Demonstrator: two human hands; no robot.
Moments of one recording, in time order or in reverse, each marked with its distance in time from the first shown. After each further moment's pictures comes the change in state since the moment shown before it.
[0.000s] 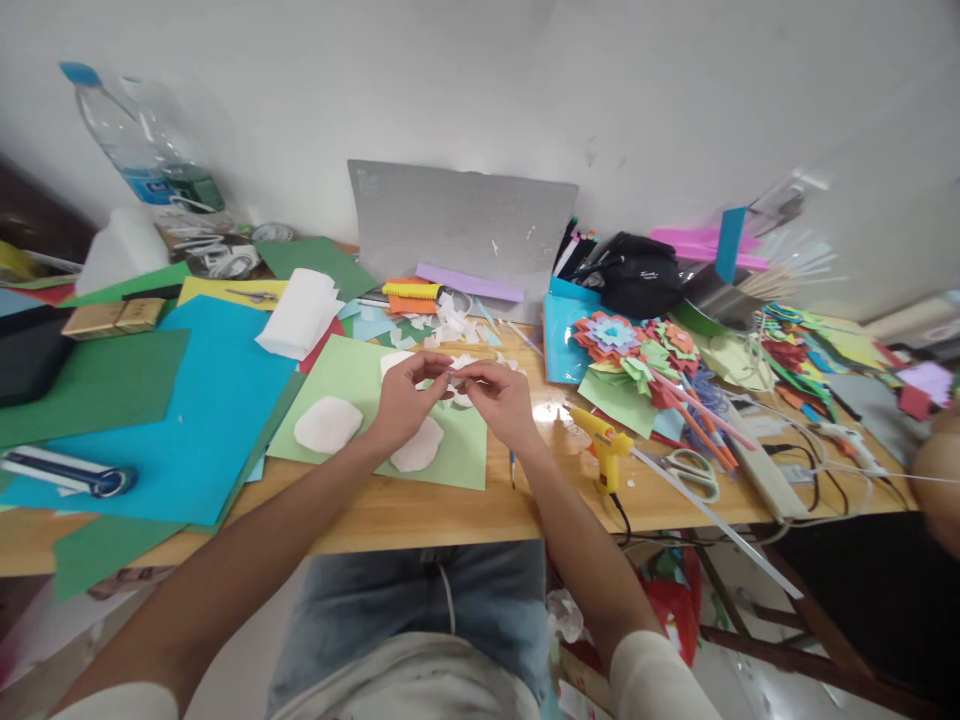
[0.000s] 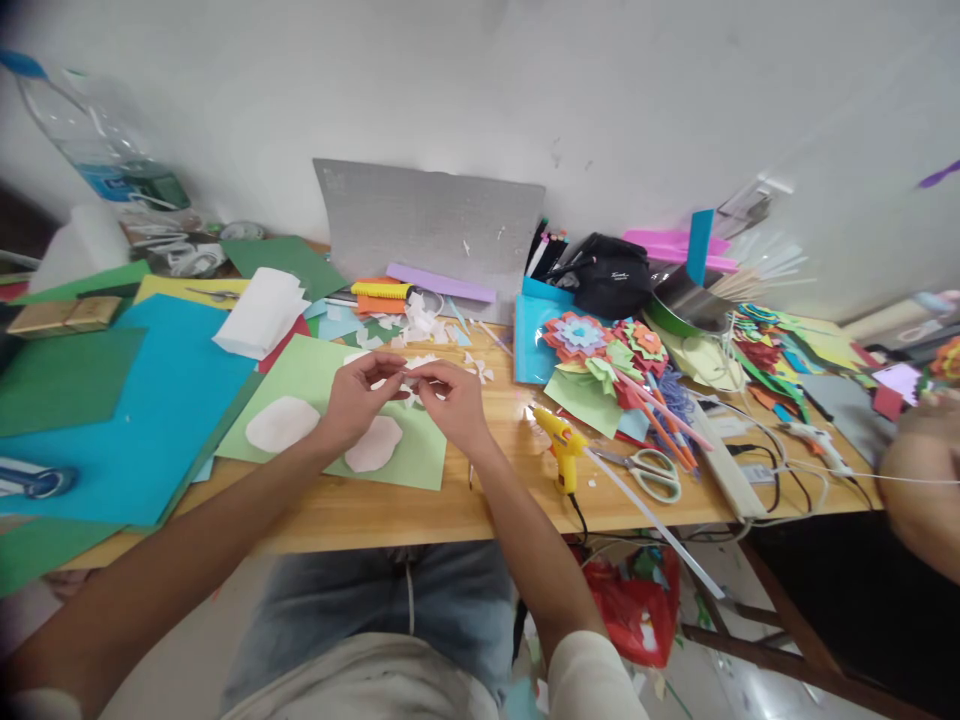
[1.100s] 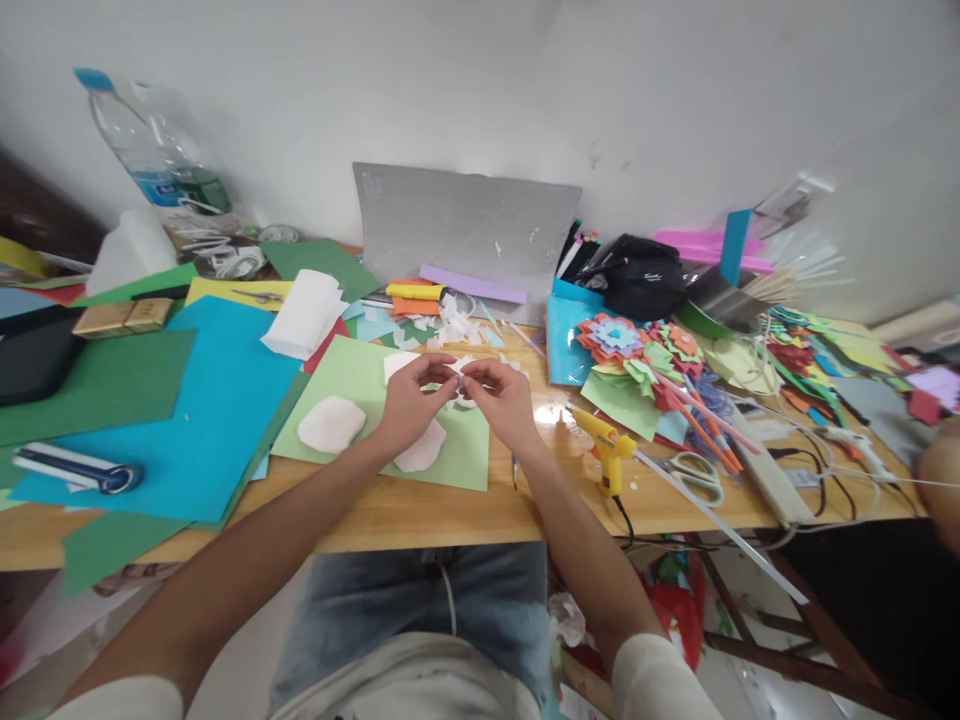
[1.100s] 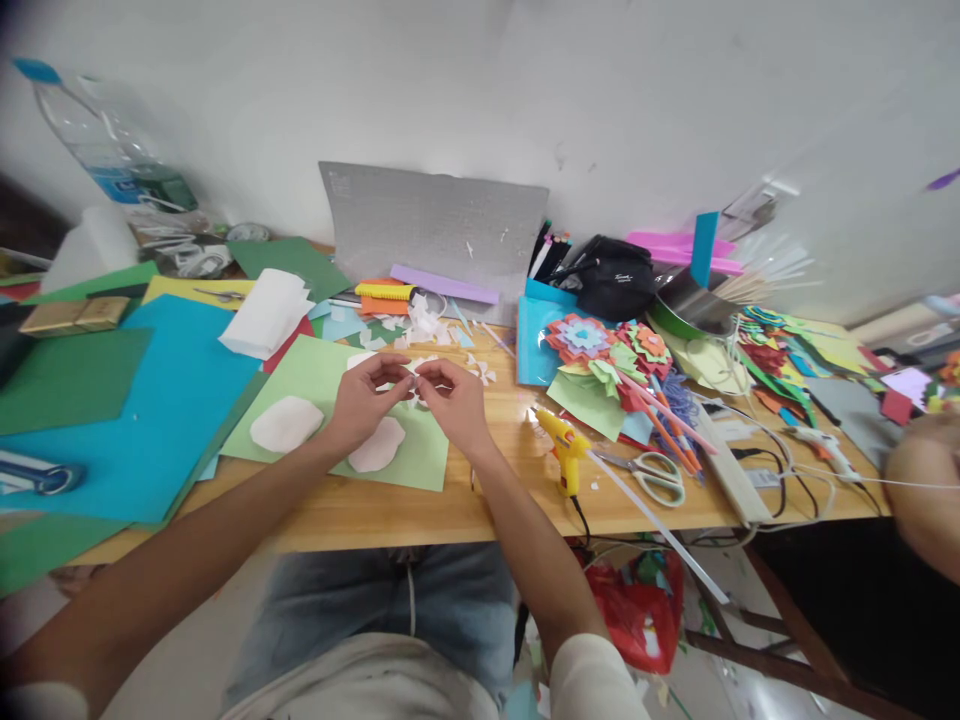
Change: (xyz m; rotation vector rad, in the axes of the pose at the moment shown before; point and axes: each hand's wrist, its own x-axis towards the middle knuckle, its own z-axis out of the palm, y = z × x) left_hand -0.001 -0.007 -0.001 0.092 -0.009 0.047; right_hand 0.001 0.003 0.004 0.086 0.038 0.162
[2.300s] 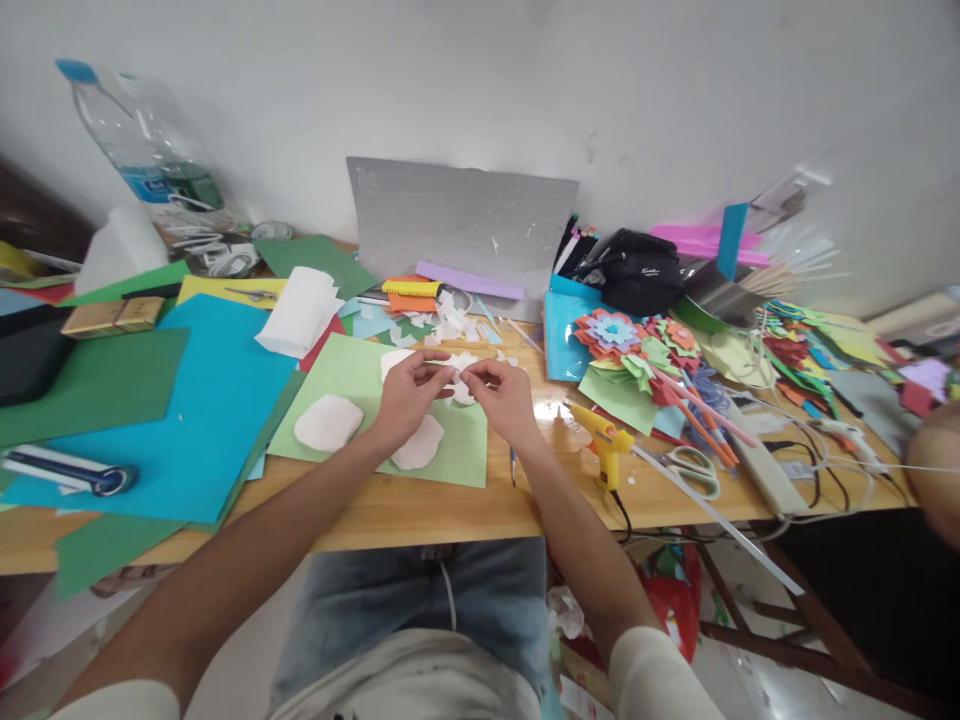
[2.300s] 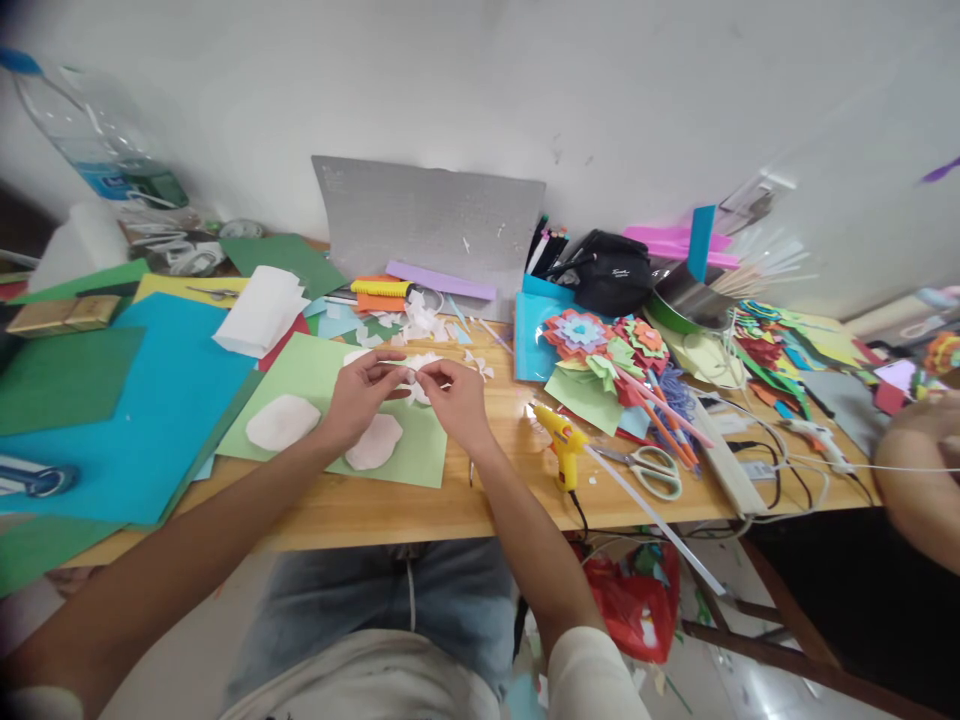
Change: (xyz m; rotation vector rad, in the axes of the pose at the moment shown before) left_hand 0.003 0.004 0.001 -0.158 0.000 -0.190; right_hand 0.001 -0.004 -0.005 -0.225 0.043 -0.001
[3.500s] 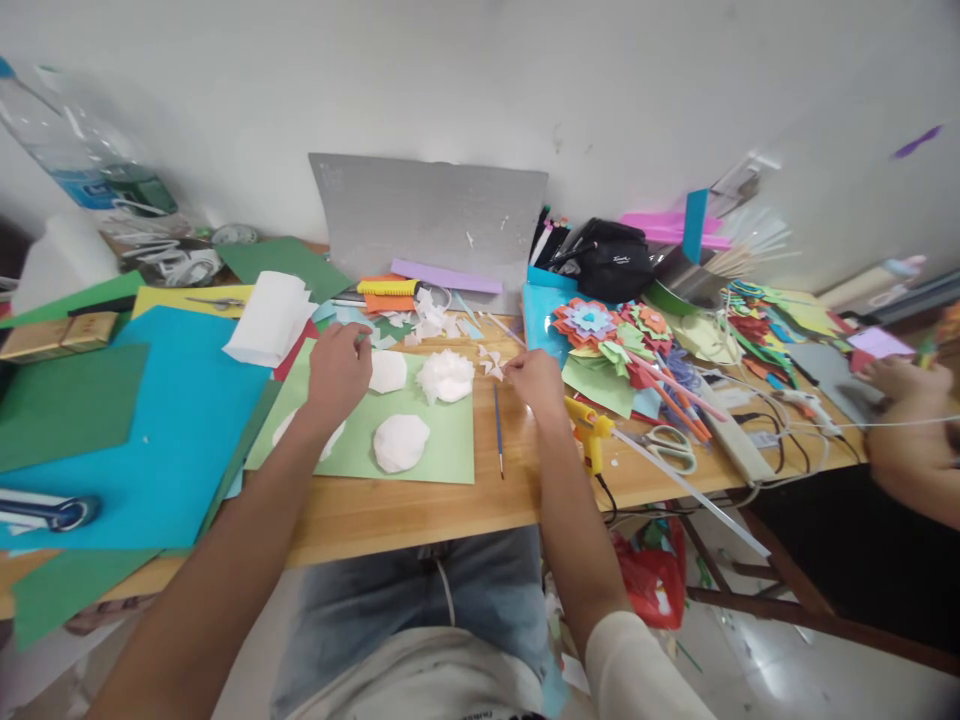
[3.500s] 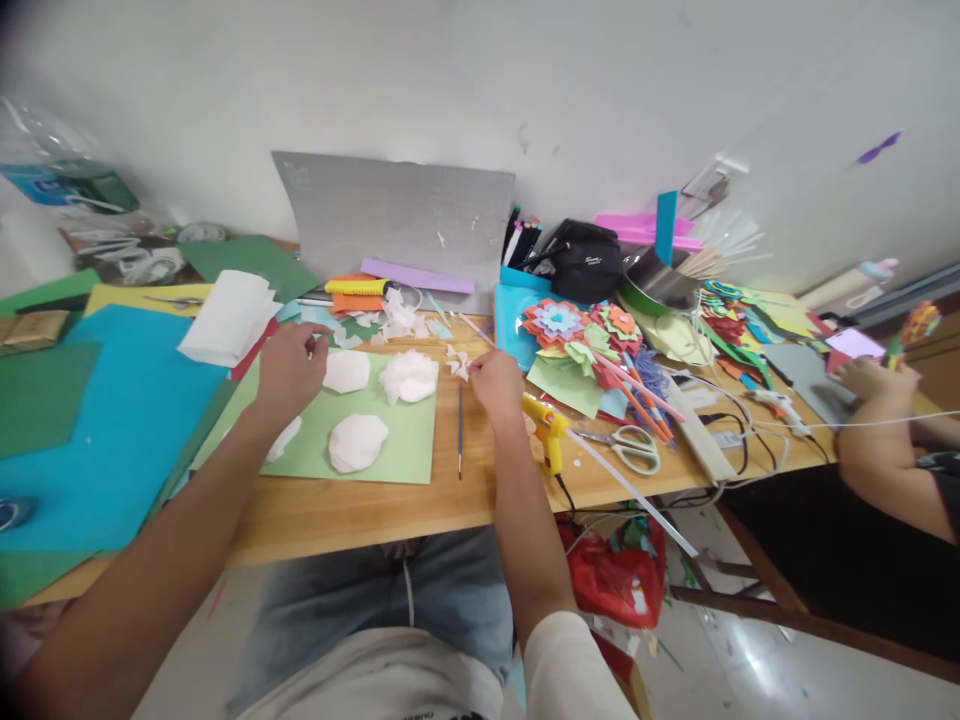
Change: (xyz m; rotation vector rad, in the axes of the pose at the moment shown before) left_hand 0.043 0.017 -0.066 1.239 0.231 0.342; right_hand 0.023 0.036 -0.066 -0.816 0.109 0.382
